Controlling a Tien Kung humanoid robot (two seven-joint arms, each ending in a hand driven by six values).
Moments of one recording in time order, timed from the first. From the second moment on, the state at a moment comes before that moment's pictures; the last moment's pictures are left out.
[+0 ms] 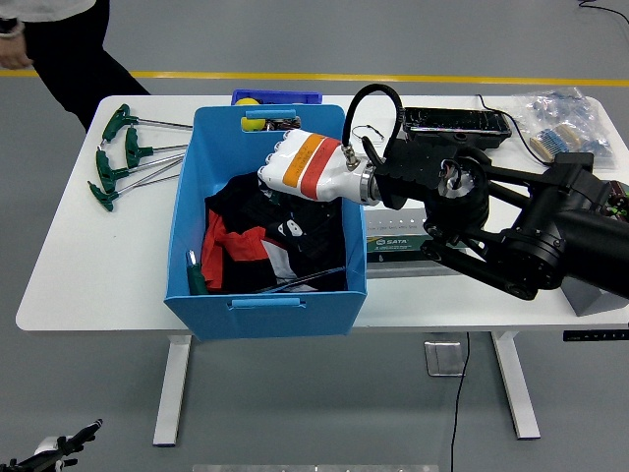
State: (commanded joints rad) left arm -0.24 0.12 -0.58 -0.18 0.45 0.22 0.03; right arm 1.18 -0.13 0.17 1.08 -2.01 -0.09 0.12
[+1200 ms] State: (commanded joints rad) left arm -0.20 0.11 -0.66 -0.18 0.55 0.22 0.06; right arm 0.86 -0.43 0.63 1.17 -1.77 -0.15 0.08
